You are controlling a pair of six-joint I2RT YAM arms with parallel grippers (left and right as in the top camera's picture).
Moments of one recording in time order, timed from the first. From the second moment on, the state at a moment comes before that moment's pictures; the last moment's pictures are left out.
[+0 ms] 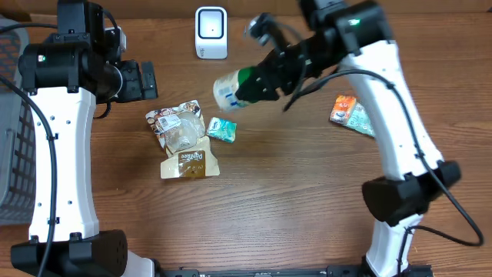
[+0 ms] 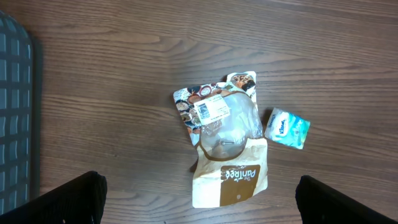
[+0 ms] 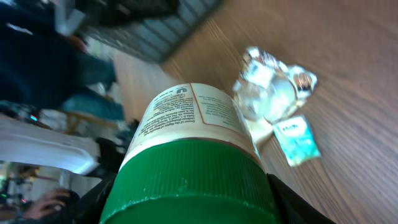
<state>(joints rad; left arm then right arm) 0.04 1.69 1.94 -1.41 0.03 -0.13 0.35 2.04 2.37 -1.53 -0.93 -0.39</state>
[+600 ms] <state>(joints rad) 0.04 1.69 1.94 -1.41 0.03 -0.13 0.30 1.98 2.37 -1.55 -1.11 -0.40</state>
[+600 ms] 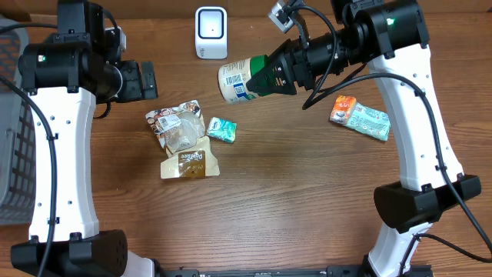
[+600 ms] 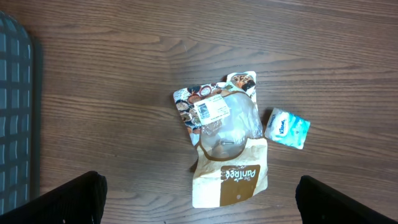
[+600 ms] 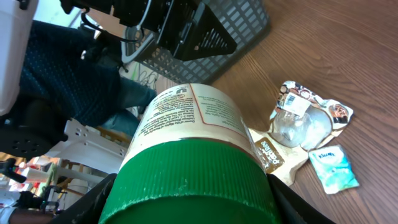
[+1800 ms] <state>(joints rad) 0.04 1.69 1.94 -1.41 0.03 -0.13 0.43 1.98 2.37 -1.18 -0.38 -0.06</state>
